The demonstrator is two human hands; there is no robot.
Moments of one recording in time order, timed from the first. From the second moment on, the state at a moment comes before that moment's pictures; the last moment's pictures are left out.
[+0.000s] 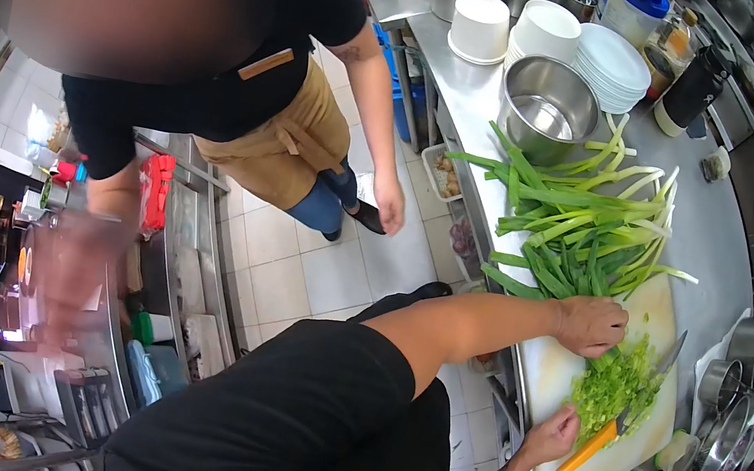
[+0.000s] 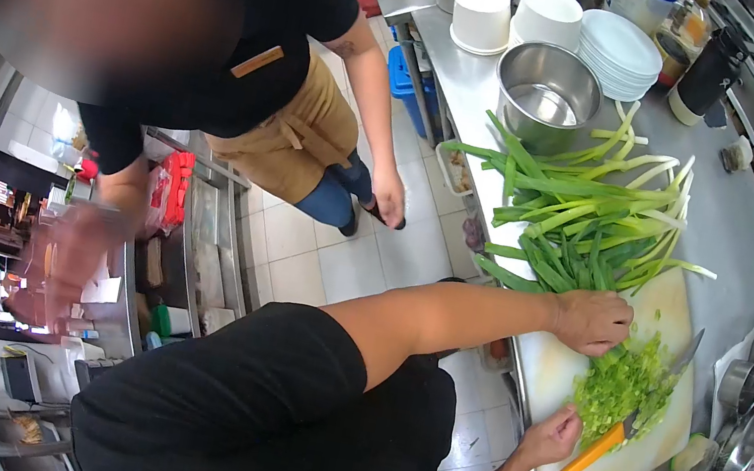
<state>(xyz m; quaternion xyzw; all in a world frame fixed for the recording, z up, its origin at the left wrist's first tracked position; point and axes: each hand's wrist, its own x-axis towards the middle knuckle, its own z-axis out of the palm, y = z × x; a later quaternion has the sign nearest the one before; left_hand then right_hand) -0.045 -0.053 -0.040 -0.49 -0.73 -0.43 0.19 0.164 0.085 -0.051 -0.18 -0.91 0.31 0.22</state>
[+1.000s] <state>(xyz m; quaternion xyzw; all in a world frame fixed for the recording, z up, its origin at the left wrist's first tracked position) -0.045 -0.054 -0.022 -0.51 -0.78 -0.33 0.13 0.168 0.075 -0.017 -0.21 -0.86 0.37 0.28</state>
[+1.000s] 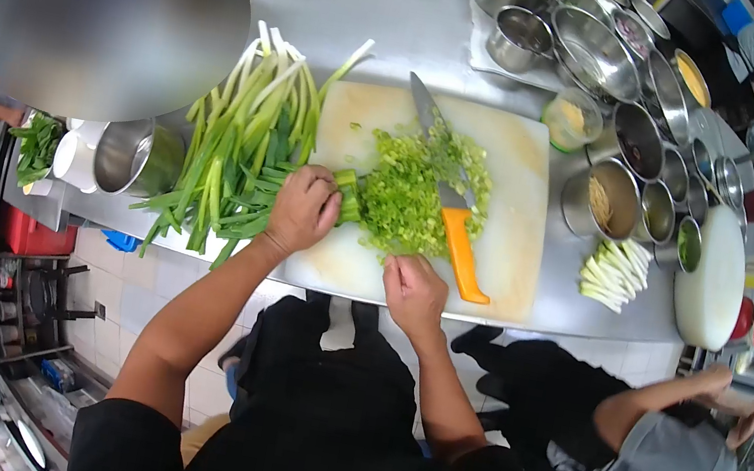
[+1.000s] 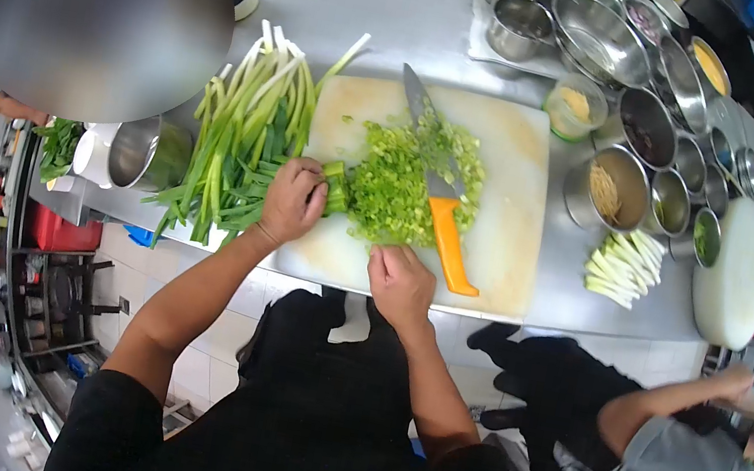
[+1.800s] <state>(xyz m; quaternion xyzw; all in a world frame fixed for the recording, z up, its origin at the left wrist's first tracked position) -0.057 -0.054 -0.019 -0.59 -0.72 -0.35 0.12 0.161 0.114 0.080 -0.39 -0.87 0.28 0.11</state>
